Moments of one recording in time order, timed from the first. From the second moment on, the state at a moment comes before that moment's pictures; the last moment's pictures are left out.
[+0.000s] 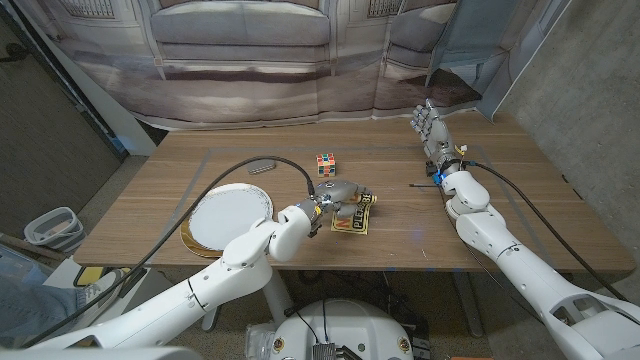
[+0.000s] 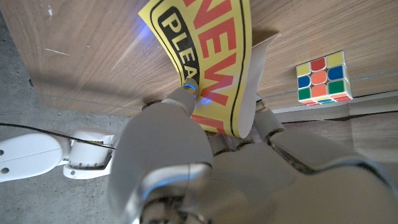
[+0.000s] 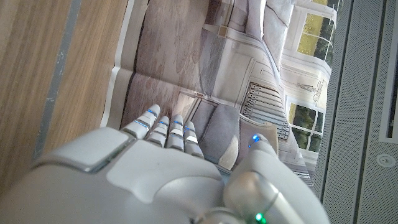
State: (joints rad) left arm 0.94 0.67 0.77 -2.05 0.74 0.29 -0.09; left_hand 1.20 0.15 0.42 -0.15 0.18 0.46 -0.04 0.26 0.20 0.41 -0.14 0.24 0.19 0.50 -0.05 0.26 0.22 0.59 0.00 0.39 0.19; right arm -0.82 -0.46 -0.36 -1.31 0.60 0.42 -0.01; right_hand 0.14 -0.02 0.20 -0.02 0.29 0.08 0.06 0.19 0.18 0.10 0.07 0.21 0.18 0.01 0.03 0.19 0.18 0.09 -0.04 0.21 0.18
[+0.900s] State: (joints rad) left arm 0.94 0.70 0.74 -2.10 0.72 0.29 -0.10; left_hand 1.21 0.14 0.43 -0.15 0.18 0.46 -0.04 0.25 0.20 0.41 -0.14 0.23 0.19 0.50 -0.05 0.25 0.22 0.59 0.00 0.39 0.19; right arm -0.82 -0.46 -0.35 -1.30 0.61 0.44 -0.01; right_hand 0.14 -0.02 0.20 -0.02 0.28 0.08 0.06 0.19 0.18 0.10 0.07 0.21 0.18 0.02 0.03 0.19 0.18 0.09 -0.04 0.21 0.18
